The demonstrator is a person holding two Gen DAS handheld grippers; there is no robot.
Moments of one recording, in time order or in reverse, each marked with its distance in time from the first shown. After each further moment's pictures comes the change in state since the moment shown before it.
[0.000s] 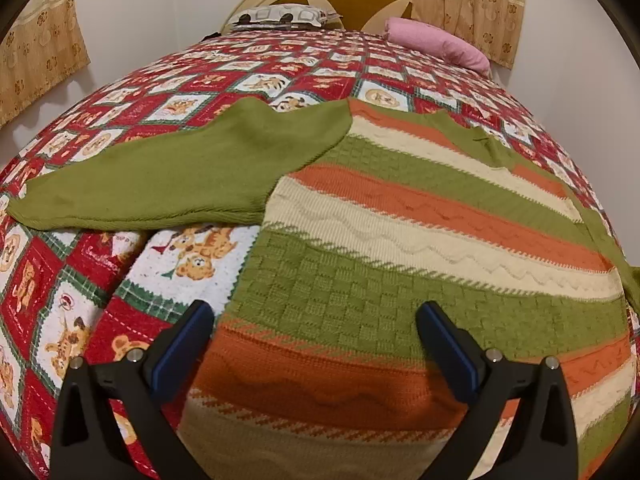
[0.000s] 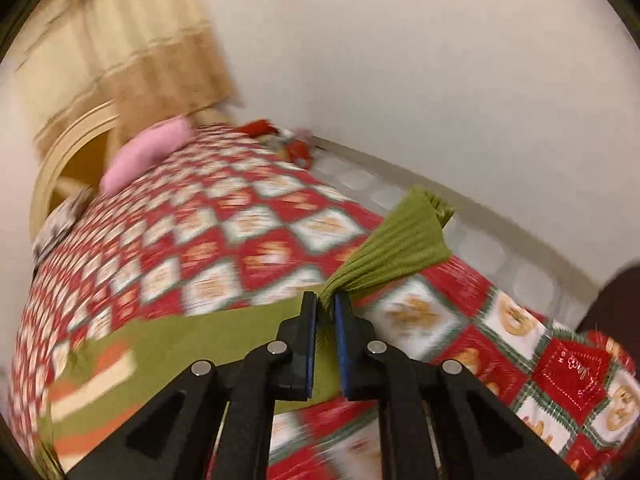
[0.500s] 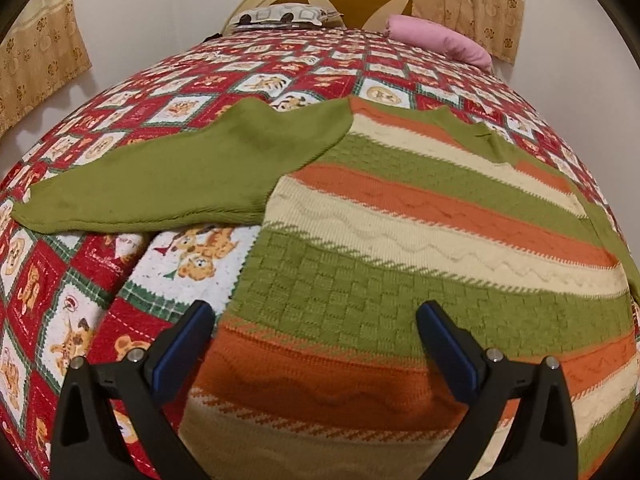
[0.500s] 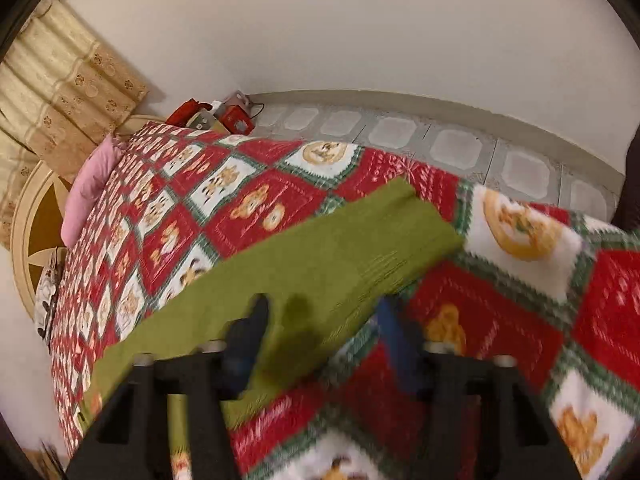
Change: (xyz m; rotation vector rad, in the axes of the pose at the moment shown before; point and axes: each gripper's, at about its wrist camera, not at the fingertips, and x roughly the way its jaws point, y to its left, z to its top) left arm 0.000 -0.001 0.001 0.015 0.005 0.024; right arm 0.105 -0.127 -0.038 0.417 0.233 -0.078
